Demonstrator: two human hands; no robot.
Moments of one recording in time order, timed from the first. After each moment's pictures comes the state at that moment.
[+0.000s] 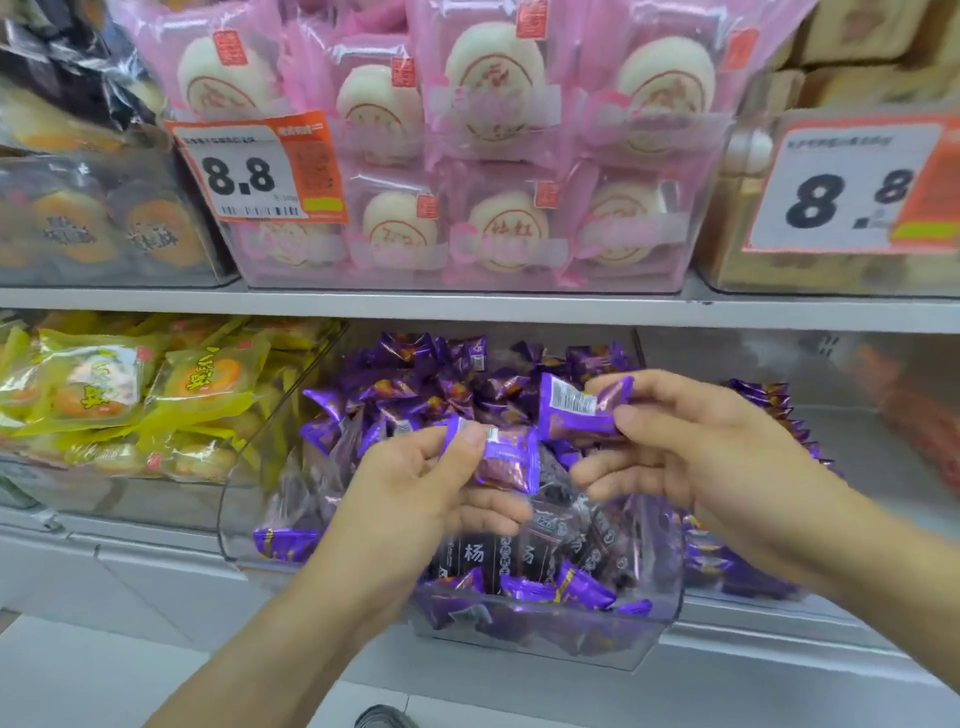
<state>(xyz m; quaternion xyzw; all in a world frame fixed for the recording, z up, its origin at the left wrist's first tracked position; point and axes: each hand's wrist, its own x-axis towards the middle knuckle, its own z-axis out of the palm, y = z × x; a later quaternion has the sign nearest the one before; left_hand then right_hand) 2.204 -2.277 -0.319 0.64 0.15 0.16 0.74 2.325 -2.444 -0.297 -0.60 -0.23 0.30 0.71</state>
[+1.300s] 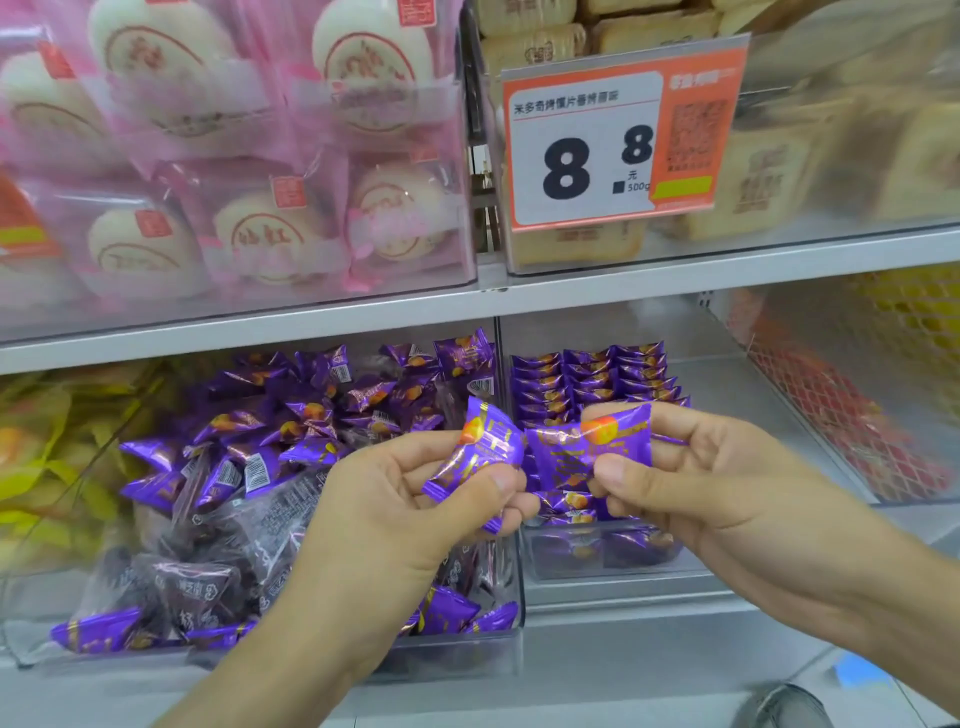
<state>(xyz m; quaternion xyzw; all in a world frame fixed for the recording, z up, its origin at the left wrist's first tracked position) 2.259 -2.358 -0.315 0.64 0.12 0.12 0.75 2.343 -2.544 -0.316 -0.57 -0.15 0.30 0.76</state>
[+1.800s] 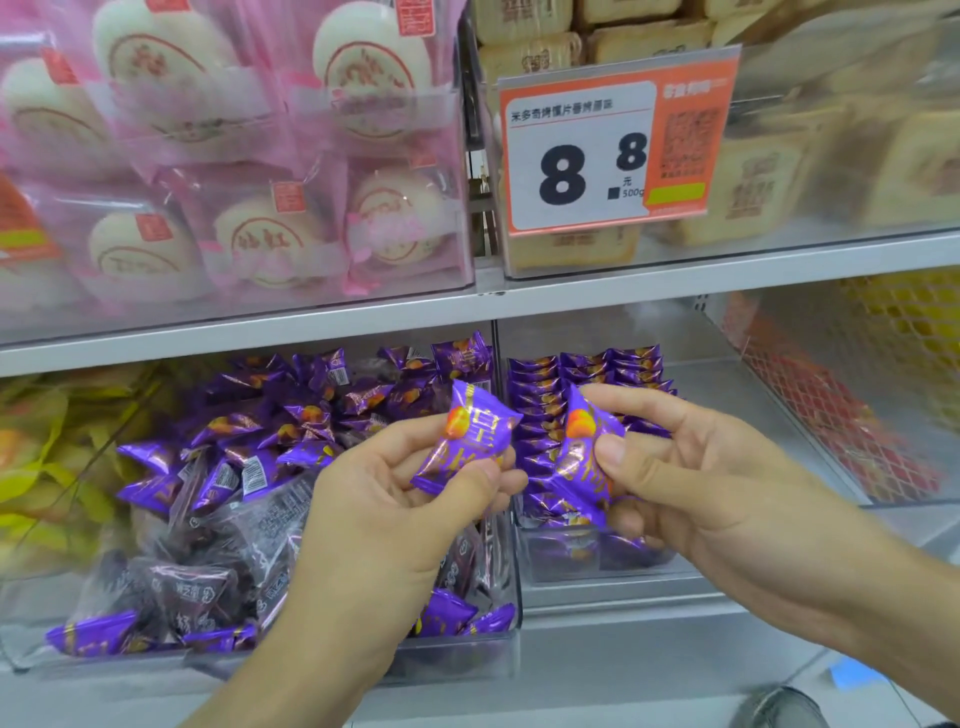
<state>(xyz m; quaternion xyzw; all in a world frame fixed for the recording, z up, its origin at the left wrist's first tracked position) 2.258 -2.363 -0.316 0.64 0.10 0.19 0.73 2.338 -2.540 -0.311 -0.58 -0.15 0.28 0.75</state>
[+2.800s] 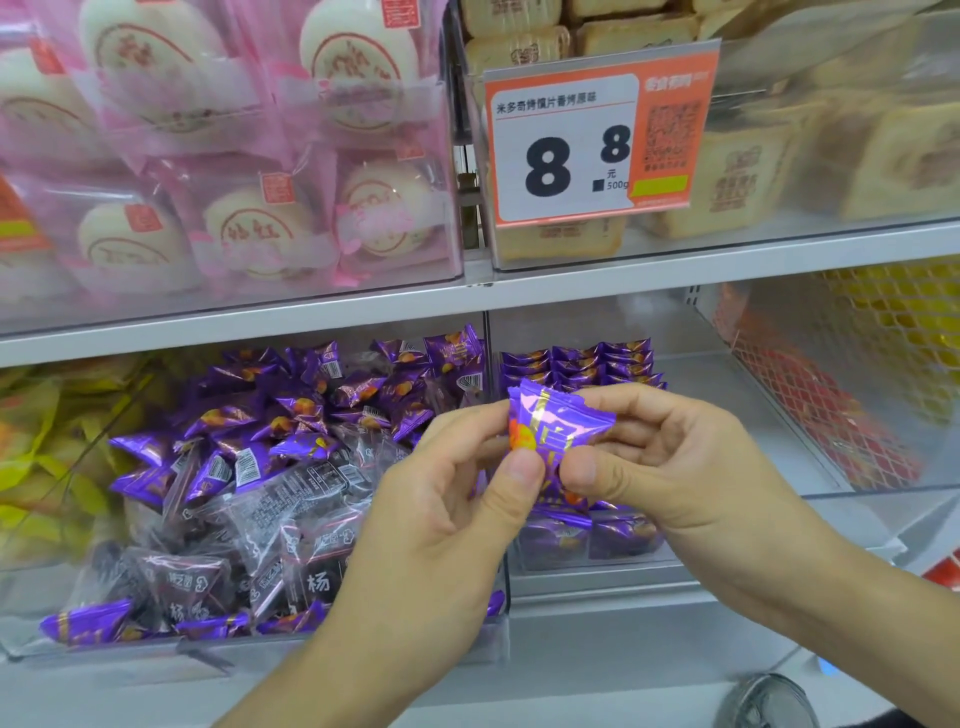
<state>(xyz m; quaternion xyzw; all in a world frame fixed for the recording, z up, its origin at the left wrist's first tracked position) 2.255 -2.380 -0.322 0.73 -0.05 0.15 0.67 2.338 -2.533 -0.321 -0.56 -0.22 0.20 0.77</state>
